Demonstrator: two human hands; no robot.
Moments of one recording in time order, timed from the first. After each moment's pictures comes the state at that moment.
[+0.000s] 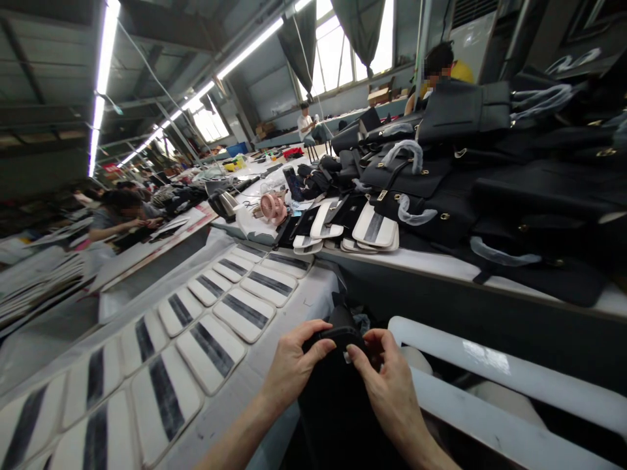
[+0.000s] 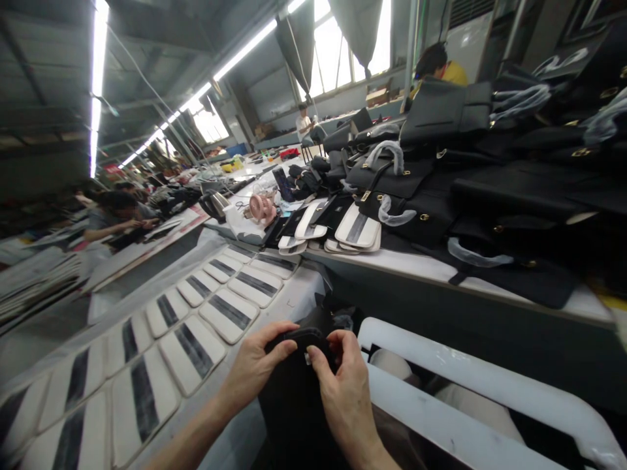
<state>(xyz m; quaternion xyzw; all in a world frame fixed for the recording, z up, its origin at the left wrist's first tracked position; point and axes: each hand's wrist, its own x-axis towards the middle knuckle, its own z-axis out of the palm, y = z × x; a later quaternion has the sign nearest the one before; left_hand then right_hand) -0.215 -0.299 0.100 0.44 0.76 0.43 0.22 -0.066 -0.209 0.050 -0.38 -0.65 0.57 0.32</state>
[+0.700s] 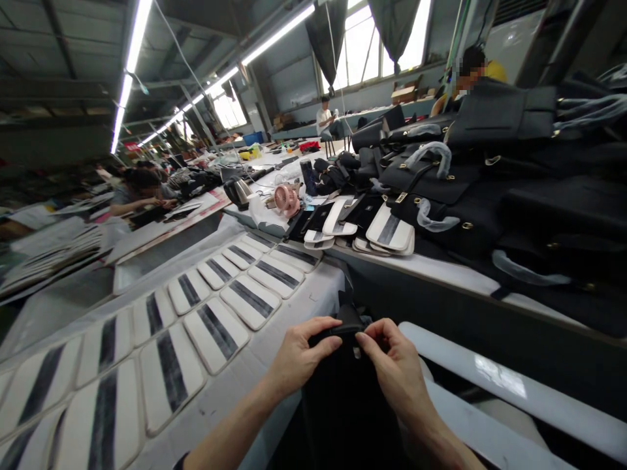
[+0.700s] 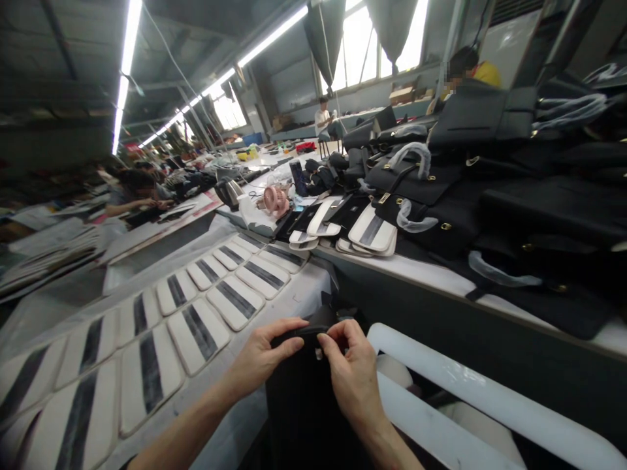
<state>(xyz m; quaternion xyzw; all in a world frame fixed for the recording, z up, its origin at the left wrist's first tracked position) -0.221 -0.303 0.101 0.42 0.73 0.47 0.28 -0.080 -0.187 0.061 -0.32 -0.66 0.61 0.30</state>
